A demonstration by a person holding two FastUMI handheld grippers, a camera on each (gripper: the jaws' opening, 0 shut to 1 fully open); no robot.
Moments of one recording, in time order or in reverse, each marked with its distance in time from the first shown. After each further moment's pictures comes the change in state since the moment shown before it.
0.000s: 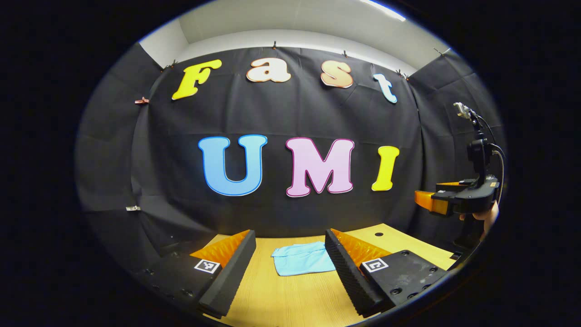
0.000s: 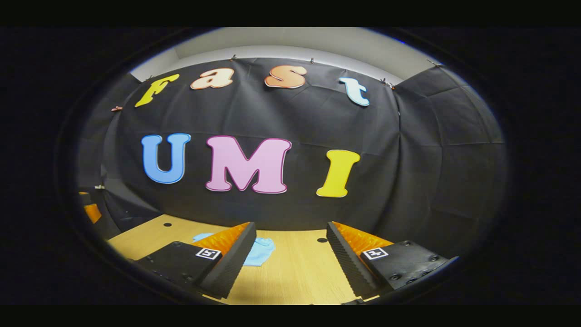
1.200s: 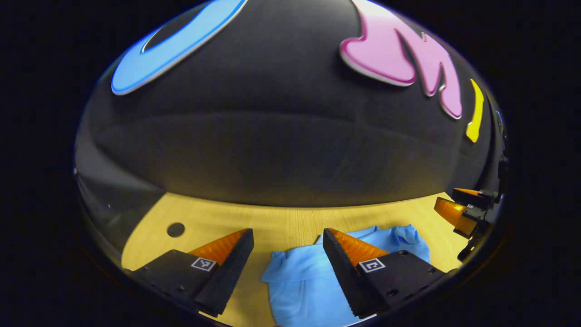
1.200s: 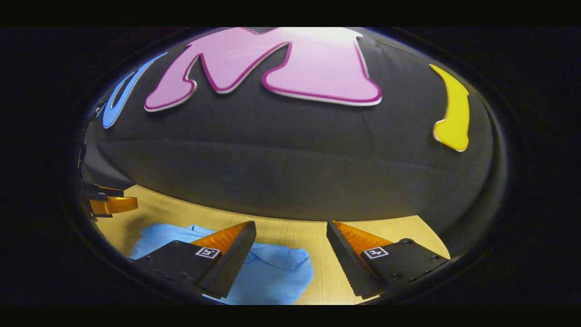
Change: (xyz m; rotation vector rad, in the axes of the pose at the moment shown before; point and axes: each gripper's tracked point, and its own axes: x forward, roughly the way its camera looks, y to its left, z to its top) left arm 0.489 0.062 -0.228 -0.033 0.448 0.037; right arm 0.426 0.111 -0.233 -0.023 0.286 0.154
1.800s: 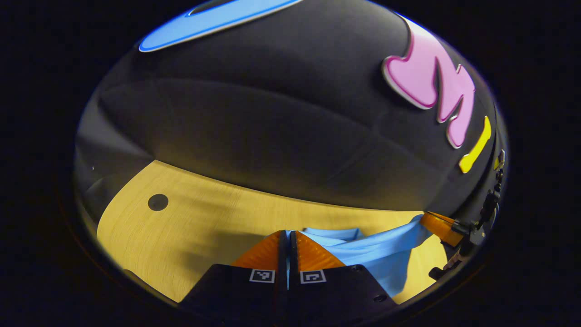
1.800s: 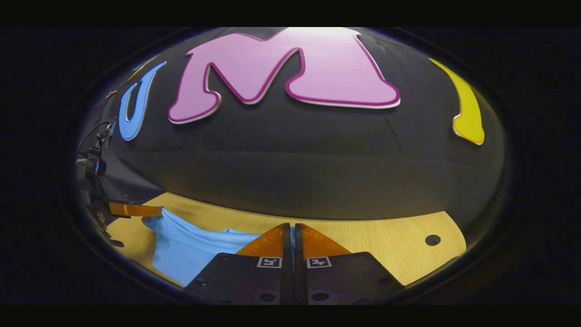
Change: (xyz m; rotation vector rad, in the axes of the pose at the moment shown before) left arm 0.047 0.011 -0.042 -0.231 0.150 -0.096; right arm 0.034 0.050 -0.010 0.060 0.035 0.185
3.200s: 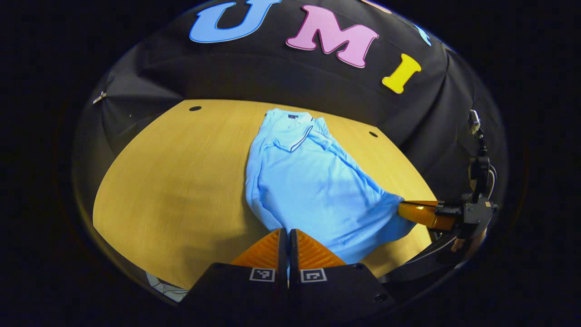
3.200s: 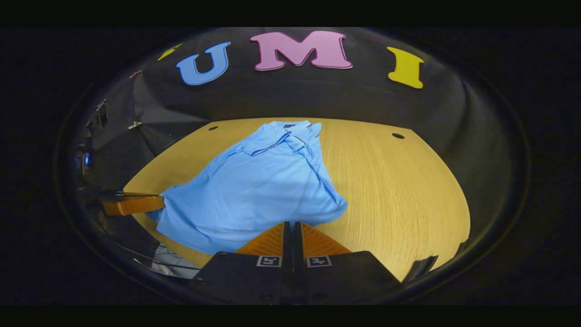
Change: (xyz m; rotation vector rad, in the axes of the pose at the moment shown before) left arm -0.363 -0.068 -0.296 0.068 0.207 -0.089; right arm -0.410 0.074 -0.206 0.026 0.382 0.060
